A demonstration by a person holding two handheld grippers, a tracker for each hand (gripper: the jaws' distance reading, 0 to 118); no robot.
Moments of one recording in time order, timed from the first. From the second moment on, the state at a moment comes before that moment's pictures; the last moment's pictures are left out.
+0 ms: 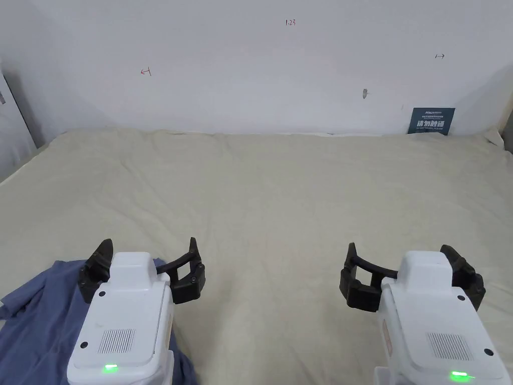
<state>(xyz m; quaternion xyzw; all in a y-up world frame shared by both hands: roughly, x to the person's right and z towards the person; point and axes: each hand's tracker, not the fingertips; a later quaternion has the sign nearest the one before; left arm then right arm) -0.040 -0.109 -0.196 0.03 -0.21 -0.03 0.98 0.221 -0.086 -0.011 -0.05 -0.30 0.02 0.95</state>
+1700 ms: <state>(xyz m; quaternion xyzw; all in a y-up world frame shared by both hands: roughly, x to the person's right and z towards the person) -0.153 -0.101 -0.201 -0.01 -0.09 -0.03 1.00 0.161 -0.078 -0.095 -0.06 -0.15 0.03 0.99</state>
